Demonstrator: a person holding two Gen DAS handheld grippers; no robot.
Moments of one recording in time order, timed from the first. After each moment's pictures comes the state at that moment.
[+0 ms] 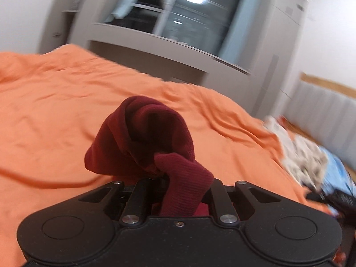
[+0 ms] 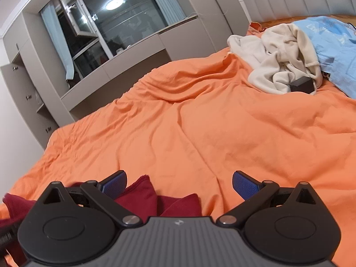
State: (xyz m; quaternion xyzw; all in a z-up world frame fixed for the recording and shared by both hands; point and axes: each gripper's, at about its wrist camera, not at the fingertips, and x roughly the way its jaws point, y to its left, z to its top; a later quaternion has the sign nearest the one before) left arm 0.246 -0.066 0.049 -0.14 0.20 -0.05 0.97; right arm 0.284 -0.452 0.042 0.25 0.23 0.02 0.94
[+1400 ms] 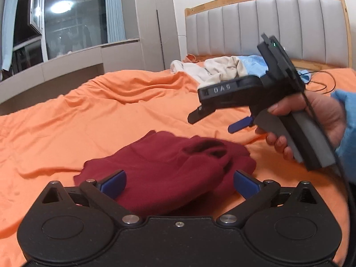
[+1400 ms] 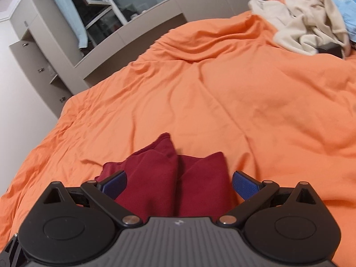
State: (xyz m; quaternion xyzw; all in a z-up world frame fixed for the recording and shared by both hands) left arm 0.182 -0.156 0.006 0.13 0.21 -0.25 0.94; right arm 0.305 -0.413 0.011 0.24 0.31 0.10 0.91
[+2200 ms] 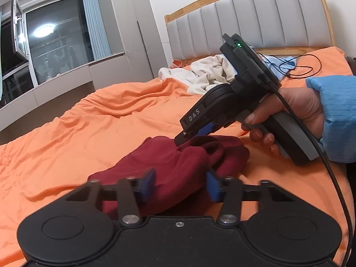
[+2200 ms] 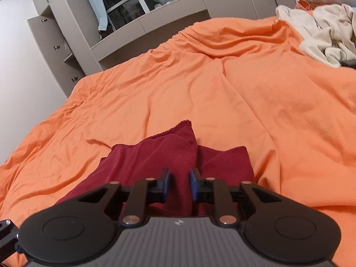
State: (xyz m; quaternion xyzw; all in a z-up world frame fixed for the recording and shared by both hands) left arm 0.166 -0.157 0.007 0.19 0.17 -0.28 0.92; right arm 0.303 -0.385 0.008 0.17 0.31 0.14 0.92
